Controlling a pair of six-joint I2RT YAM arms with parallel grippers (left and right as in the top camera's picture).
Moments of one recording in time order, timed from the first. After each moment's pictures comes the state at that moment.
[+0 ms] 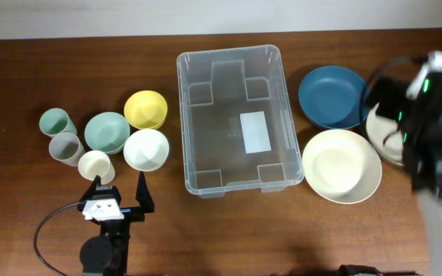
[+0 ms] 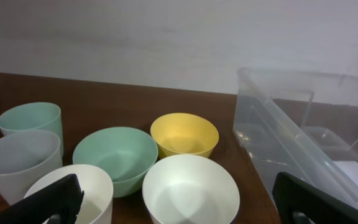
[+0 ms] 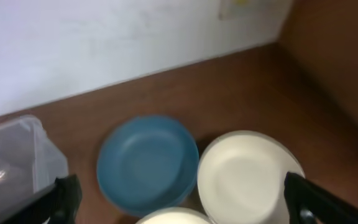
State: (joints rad) left arm -0.08 0.01 0.01 -0.07 -0.11 -0.11; right arm -0.12 1.24 1.39 -0.71 0.17 0.12
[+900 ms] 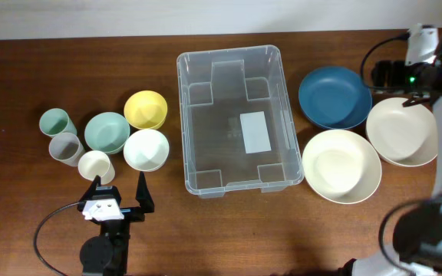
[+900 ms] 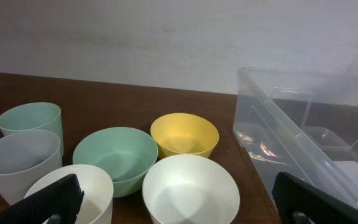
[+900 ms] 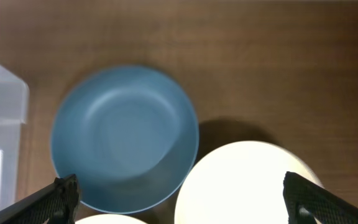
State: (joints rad) left arm -0.08 0.01 0.01 -0.07 -0.11 -0.11; right arm -0.33 1.79 1.69 -0.84 -0.19 -0.29
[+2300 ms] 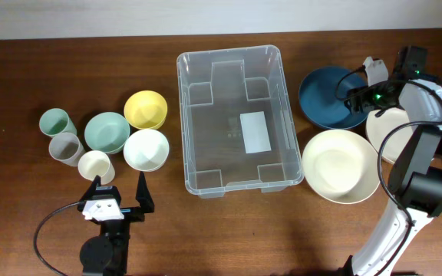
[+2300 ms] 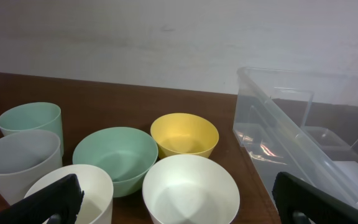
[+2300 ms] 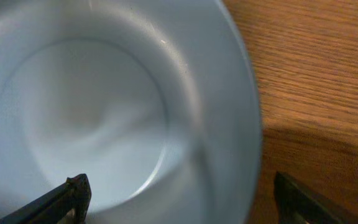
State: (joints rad) left arm -0.08 0.01 0.01 -0.07 -0.11 -0.11; right arm -0.33 2.20 1.69 -0.69 -0.24 -0.50
